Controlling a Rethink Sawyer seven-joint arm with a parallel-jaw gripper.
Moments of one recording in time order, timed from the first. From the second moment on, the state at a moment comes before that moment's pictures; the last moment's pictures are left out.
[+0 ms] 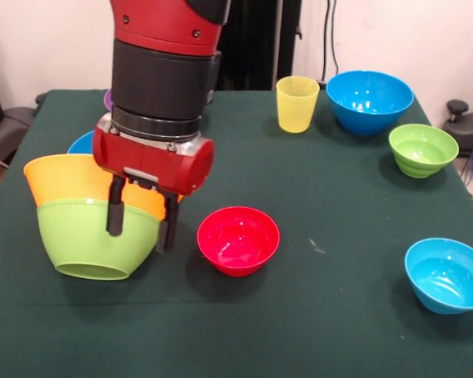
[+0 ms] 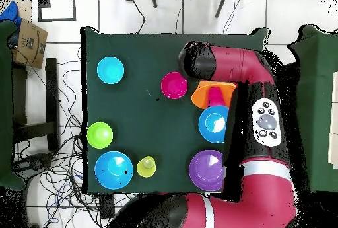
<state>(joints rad) -0.37 -0.50 0.13 1.17 -0.32 0.58 2.07</state>
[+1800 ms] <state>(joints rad) -0.23 -0.62 -0.11 0.99 -0.24 0.93 2.07</state>
